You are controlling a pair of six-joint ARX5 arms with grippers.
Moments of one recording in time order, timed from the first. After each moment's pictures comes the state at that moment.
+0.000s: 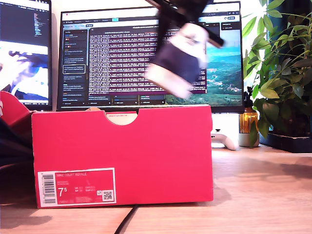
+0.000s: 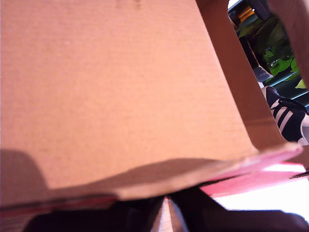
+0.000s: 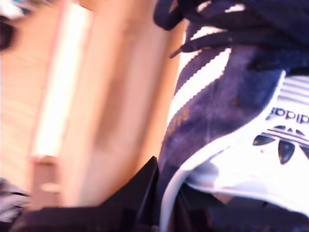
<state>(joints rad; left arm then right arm) -0.48 0.89 0.01 0.51 0.23 -0.83 0.65 1.69 1.58 -0.76 -0.21 0.47</state>
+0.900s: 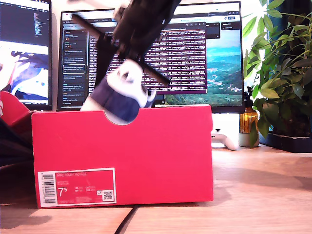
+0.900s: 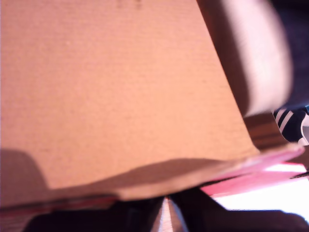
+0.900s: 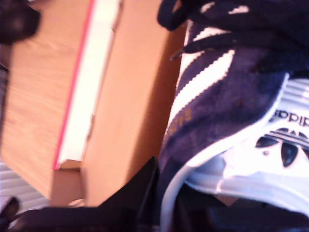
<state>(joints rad) -0.48 0.89 0.01 0.51 0.23 -0.83 0.79 1.90 1.58 -0.55 -0.21 0.63</state>
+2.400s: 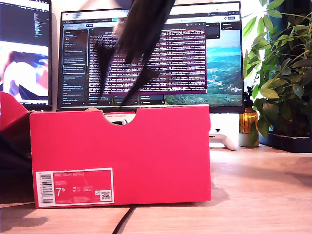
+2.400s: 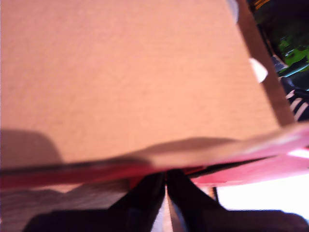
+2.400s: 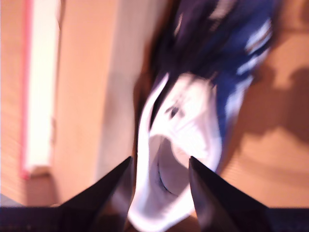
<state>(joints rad) -0.48 0.89 0.01 0.42 0.23 -0.83 0.71 2.02 1.98 -1.00 -0.17 0.63</state>
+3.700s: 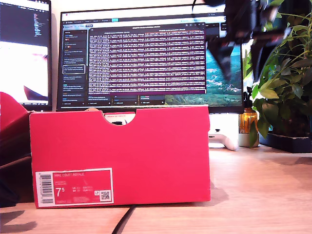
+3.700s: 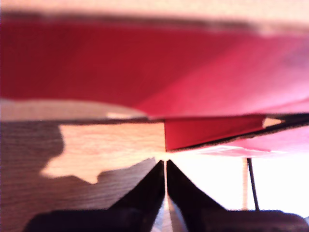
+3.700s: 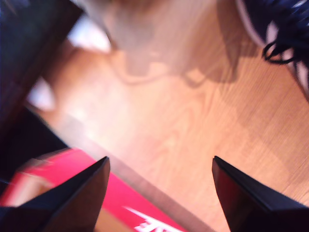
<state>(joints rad) -0.48 0.89 0.01 0.28 0.23 -0.83 0.37 1.91 2.07 -1.37 0.30 1.33</state>
